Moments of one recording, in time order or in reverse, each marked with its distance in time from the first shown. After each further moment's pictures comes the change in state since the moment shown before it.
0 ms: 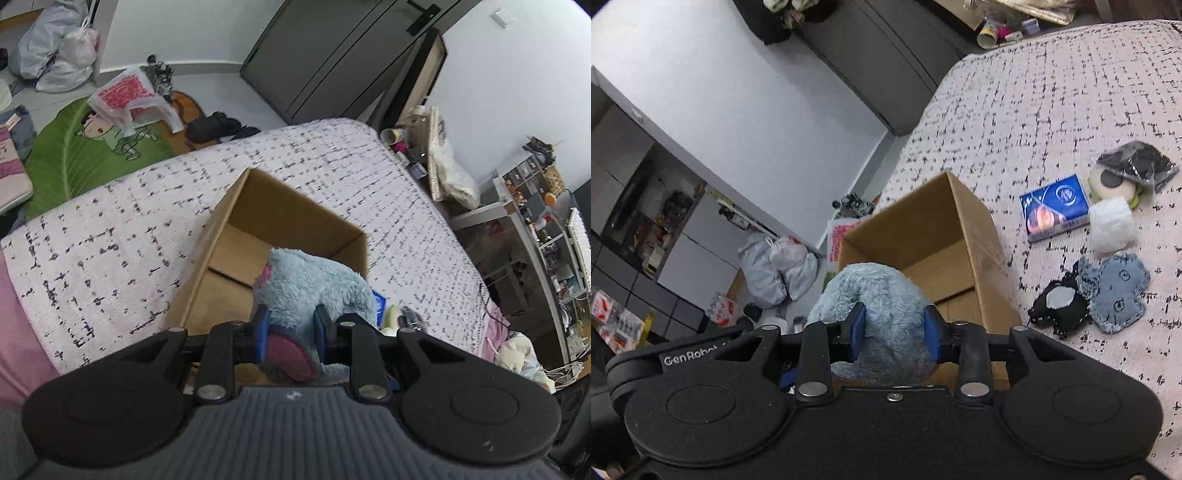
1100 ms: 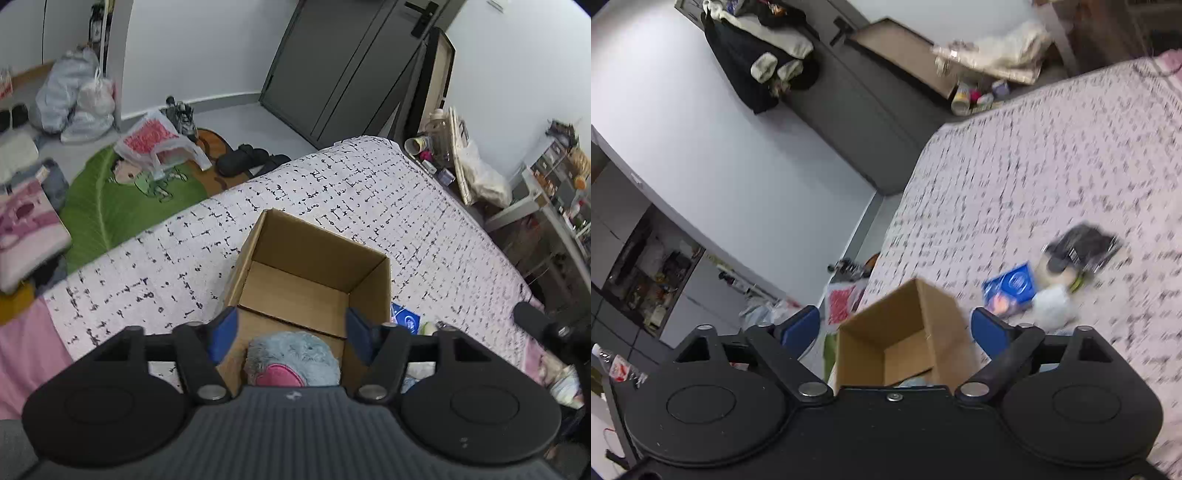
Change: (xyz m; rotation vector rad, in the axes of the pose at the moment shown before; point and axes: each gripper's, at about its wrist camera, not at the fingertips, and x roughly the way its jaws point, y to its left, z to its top) left arm -0.015 -0.034 0.013 0.130 -0.087 0.171; right arm -0.078 -0.020 0.052 0.064 -0.201 -0.023
